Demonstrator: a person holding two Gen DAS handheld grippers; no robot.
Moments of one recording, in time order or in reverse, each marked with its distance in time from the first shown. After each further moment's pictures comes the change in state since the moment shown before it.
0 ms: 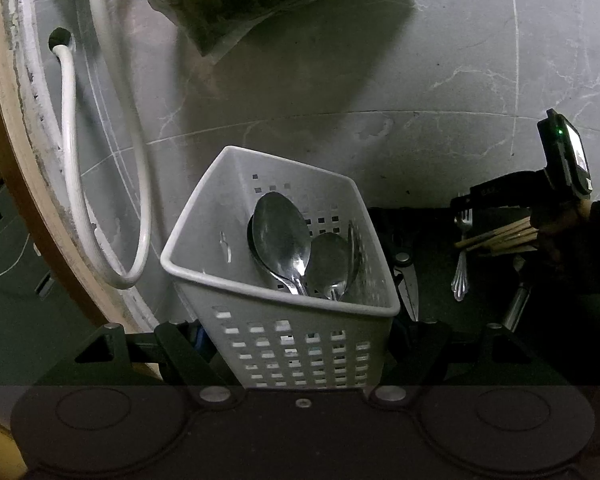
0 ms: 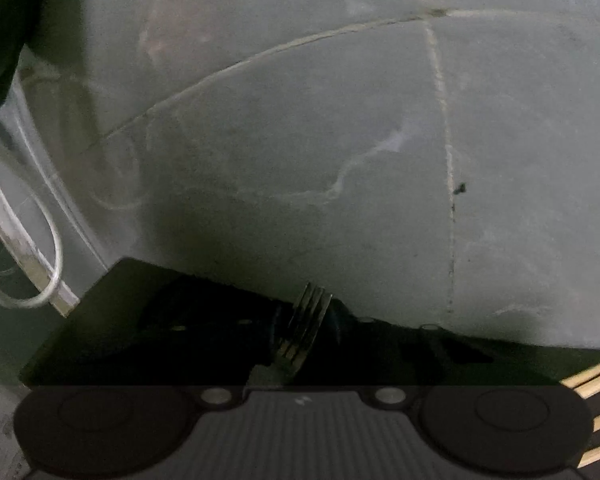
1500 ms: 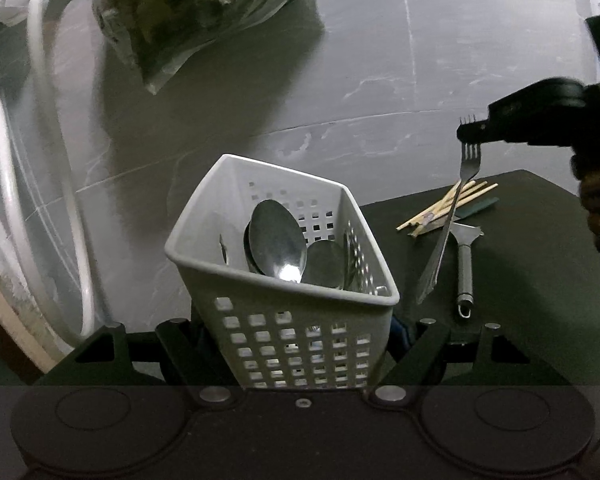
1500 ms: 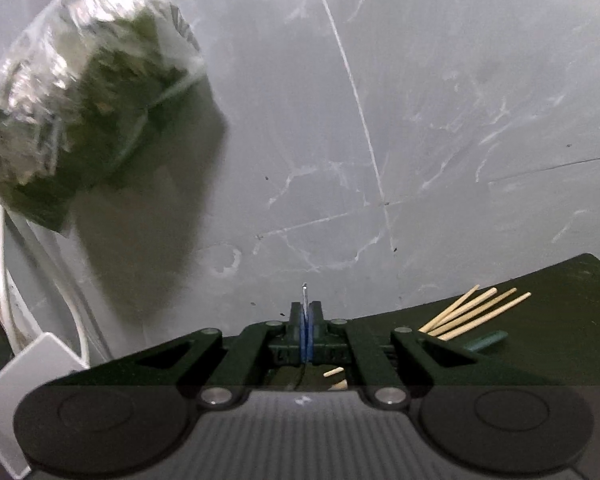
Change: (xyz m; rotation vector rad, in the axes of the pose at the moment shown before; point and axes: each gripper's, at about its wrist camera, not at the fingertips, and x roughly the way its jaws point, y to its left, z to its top) left arm -0.008 0.060 -0.027 0.223 -0.125 -0.332; right arm -0.185 0.167 -0.069 0.150 -0.393 -0.338
